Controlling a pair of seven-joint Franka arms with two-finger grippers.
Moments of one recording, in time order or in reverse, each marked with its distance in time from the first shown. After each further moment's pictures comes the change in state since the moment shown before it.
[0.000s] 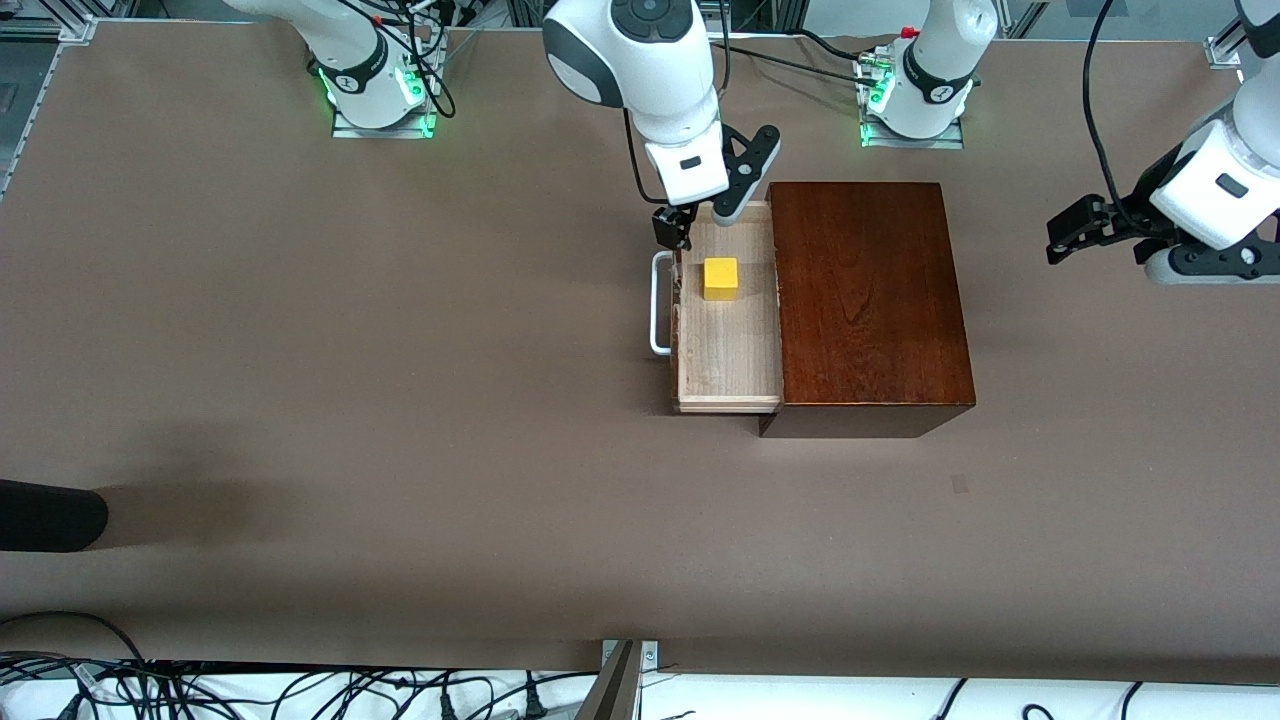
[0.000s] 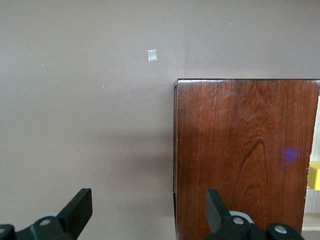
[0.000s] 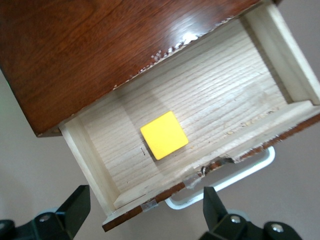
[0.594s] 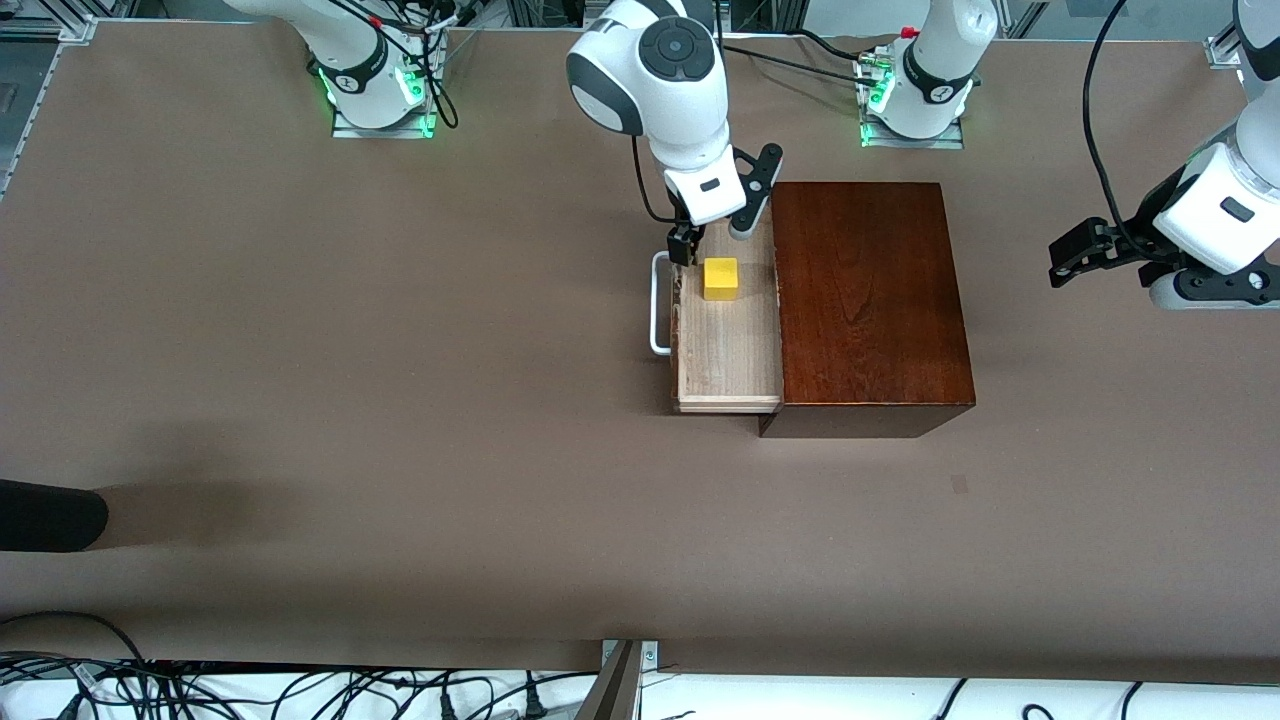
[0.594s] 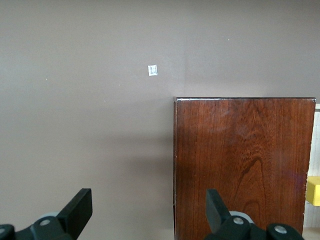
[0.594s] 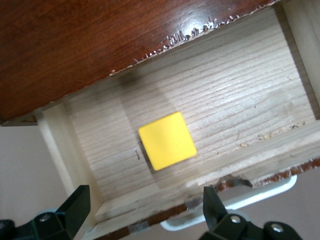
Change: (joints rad) left arm 0.000 0.056 0.000 0.076 0.000 0.002 0.000; right arm 0.017 0.076 0.000 0.000 -0.041 0.052 -0.088
